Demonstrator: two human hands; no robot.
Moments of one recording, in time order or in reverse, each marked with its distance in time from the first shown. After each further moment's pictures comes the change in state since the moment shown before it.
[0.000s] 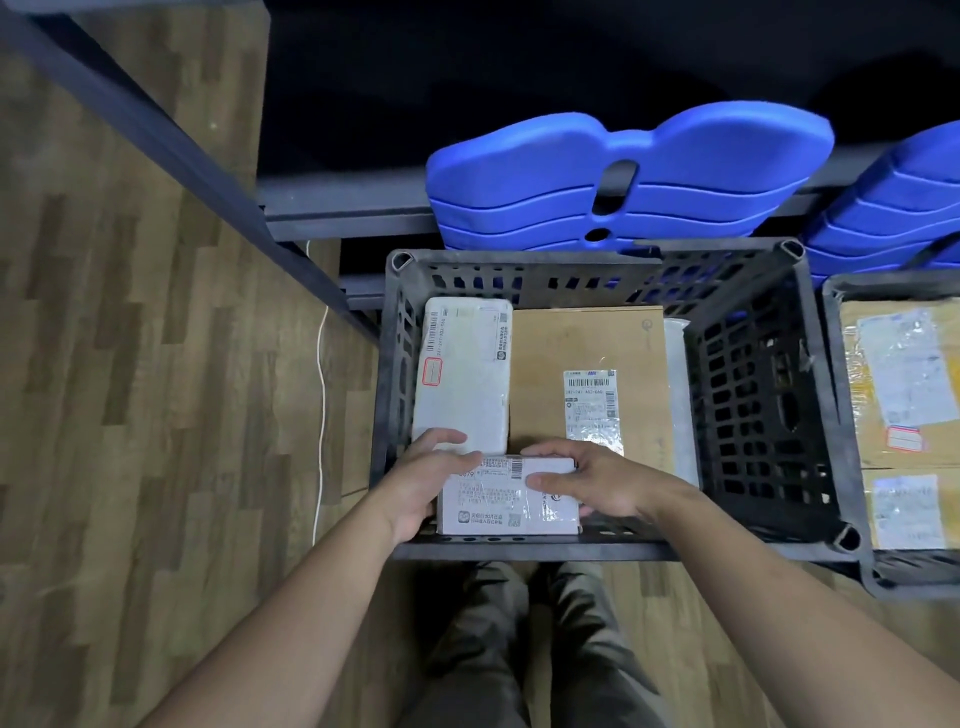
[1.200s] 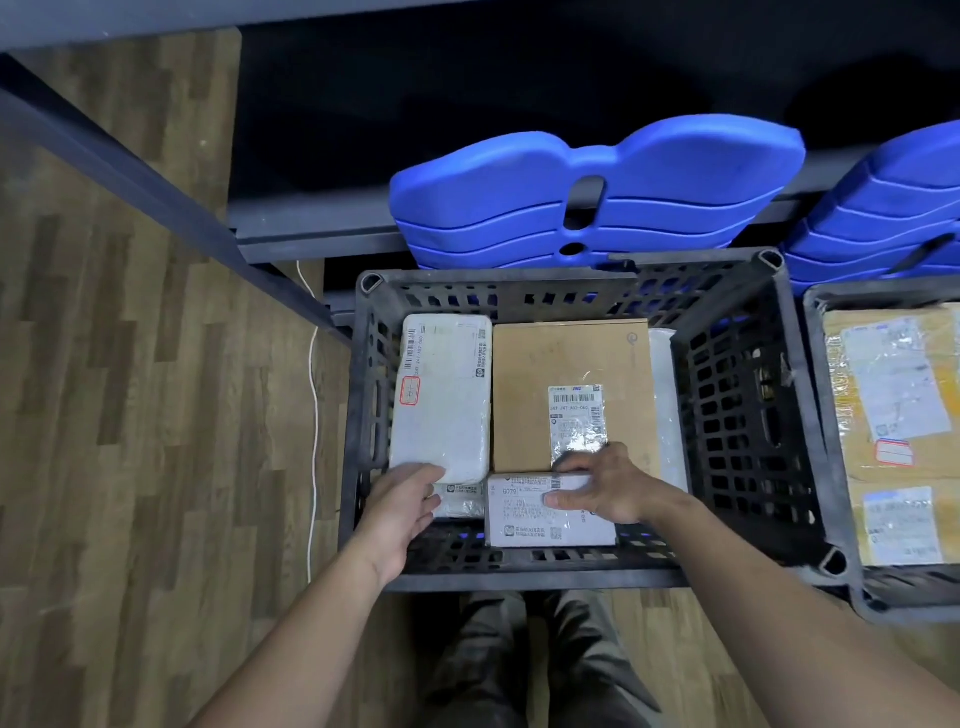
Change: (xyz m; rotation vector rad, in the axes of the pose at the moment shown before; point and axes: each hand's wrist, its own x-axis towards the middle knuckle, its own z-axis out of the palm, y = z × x) left_hand 0.016 -0.017 0.010 -0.173 0.198 -0.010; right_hand 0.014 0.035 -0.043 -0.293 0.090 0.132
